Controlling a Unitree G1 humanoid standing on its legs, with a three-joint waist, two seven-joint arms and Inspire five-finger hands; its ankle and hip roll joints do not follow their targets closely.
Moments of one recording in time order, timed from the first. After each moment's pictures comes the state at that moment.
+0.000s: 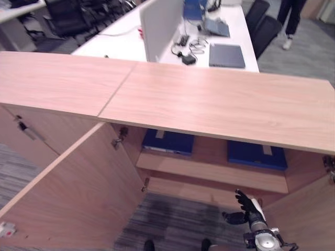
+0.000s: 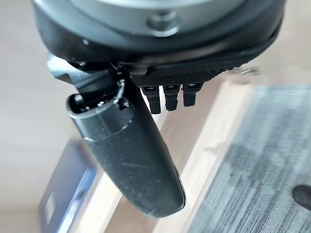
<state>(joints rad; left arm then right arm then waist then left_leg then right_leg) 0.14 0.26 -0.24 1.18 0.01 0.00 0.10 0.15 -0.35 0.28 0.54 0.04 -0.03 -0.19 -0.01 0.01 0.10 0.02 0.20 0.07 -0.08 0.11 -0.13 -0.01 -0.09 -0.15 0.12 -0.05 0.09</state>
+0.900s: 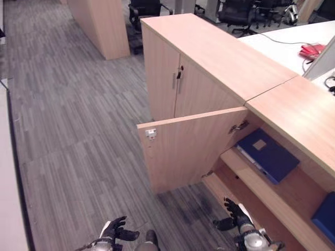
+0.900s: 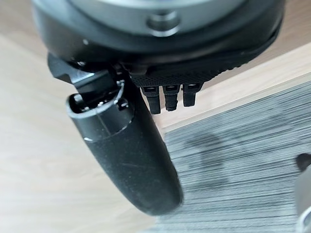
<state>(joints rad) -0.01 0.33 -0.12 1.09 -0.09 -0.07 0.04 0.09 -0.28 0.27 0.64 0.00 -0.02 -0.15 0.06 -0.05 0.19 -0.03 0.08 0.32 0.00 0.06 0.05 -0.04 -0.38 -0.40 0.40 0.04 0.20</state>
